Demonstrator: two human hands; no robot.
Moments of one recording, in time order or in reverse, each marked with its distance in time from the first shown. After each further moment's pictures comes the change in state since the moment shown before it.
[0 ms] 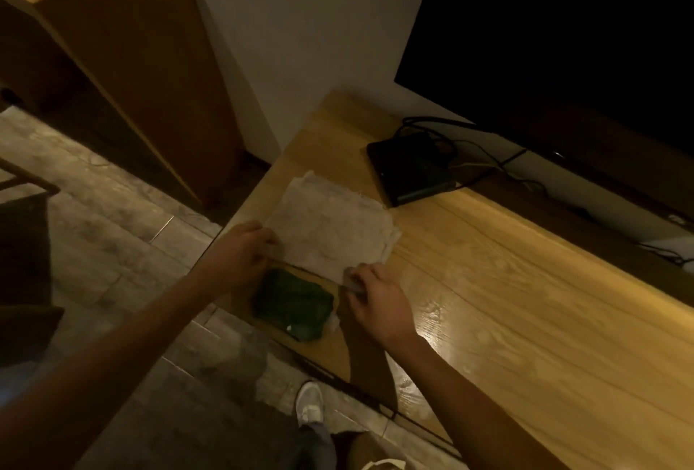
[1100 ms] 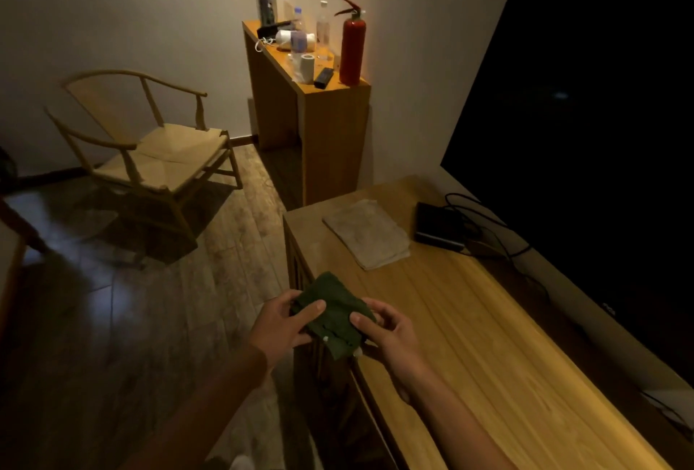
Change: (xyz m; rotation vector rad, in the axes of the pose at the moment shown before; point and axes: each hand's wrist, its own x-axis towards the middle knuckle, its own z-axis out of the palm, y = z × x) left_hand -0.288 0.339 0.114 -1.461 0.734 -0.507; right_hand -0.235 0.044 -0.147 1.011 -0.502 -0.053
